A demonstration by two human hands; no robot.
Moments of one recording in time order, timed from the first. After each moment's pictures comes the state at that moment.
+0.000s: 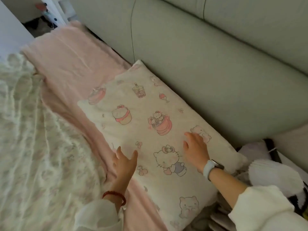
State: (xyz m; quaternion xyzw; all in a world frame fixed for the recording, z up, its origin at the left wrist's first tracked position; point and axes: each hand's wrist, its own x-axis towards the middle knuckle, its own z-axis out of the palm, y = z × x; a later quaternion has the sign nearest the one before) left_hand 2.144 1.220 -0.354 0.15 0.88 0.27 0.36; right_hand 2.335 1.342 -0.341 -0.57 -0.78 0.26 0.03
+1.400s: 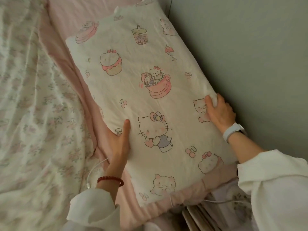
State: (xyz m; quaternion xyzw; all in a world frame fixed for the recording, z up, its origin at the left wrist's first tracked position) left_hand 2.133 1.263 -0.407 0.01 0.80 0.57 0.19; right_hand 2.286 1.518 -0.405 -0.59 -0.75 0.28 -0.05
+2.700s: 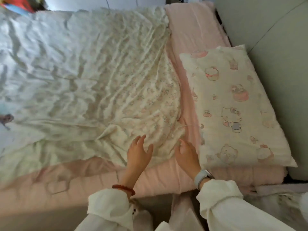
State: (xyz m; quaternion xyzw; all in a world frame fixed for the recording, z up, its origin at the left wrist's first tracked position) left_hand 2.181 0.898 -0.302 0.09 0.92 0.31 0.21; right_hand 2.260 1.046 -0.303 -0.34 -0.85 0.40 -0.07
